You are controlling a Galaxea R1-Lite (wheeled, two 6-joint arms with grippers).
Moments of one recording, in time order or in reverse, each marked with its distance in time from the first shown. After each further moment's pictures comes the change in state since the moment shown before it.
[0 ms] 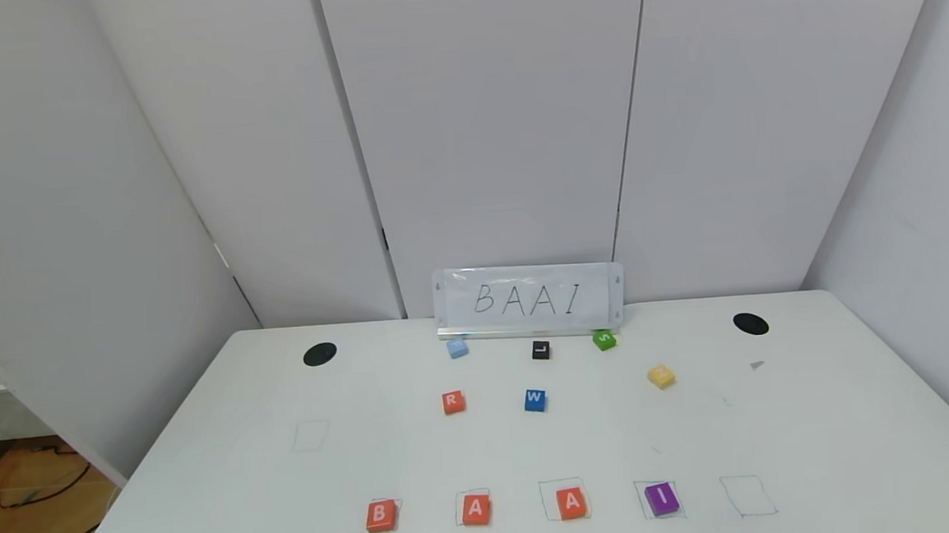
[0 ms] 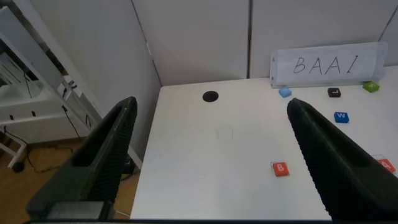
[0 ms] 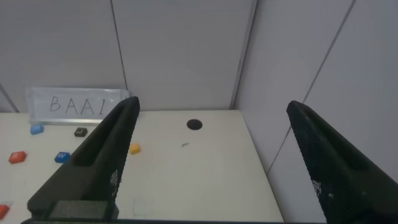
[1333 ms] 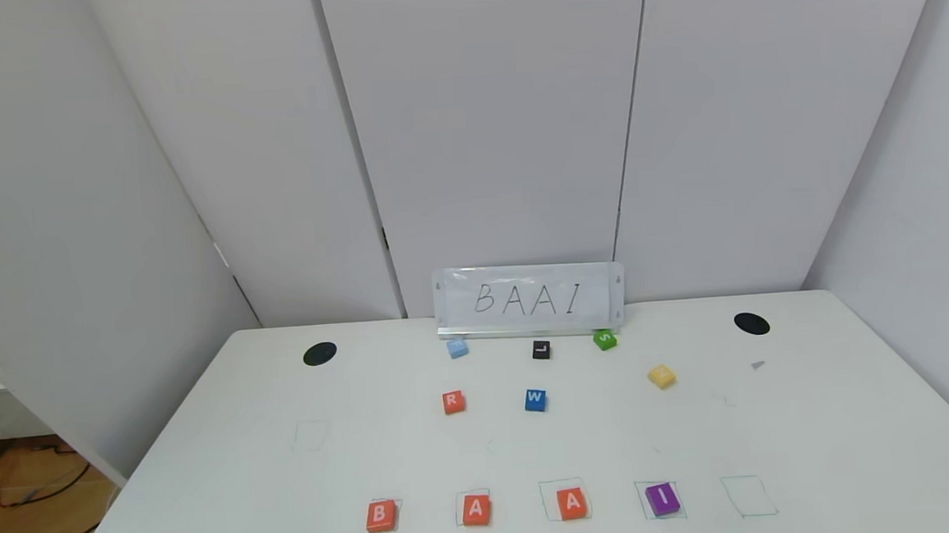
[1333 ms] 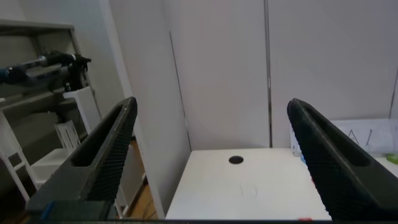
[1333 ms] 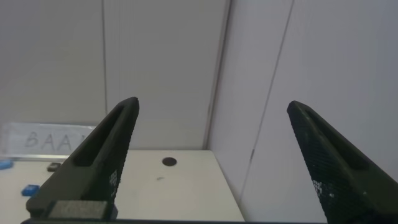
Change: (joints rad) left arm 0.029 -0.556 0.171 -0.100 0.047 0.068; right arm -0.165 -0.437 0.155 -0.044 0.127 -0.096
